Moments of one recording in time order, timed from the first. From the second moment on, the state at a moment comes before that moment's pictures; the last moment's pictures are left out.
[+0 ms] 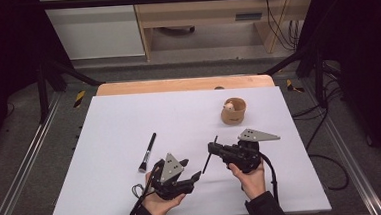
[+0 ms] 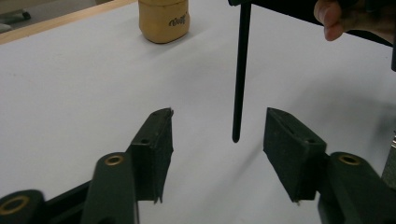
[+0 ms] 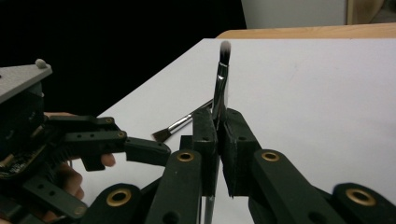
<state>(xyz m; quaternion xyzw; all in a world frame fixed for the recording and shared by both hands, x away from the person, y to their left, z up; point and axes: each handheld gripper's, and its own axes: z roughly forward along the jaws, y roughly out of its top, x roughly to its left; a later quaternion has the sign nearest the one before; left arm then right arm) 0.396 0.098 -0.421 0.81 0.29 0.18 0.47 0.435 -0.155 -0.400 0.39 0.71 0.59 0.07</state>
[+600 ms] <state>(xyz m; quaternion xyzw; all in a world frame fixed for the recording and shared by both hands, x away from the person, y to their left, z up) 0.405 0.148 -0.402 0.79 0.30 0.19 0.50 0.434 -0.170 -0.395 0.40 0.70 0.58 0.10</state>
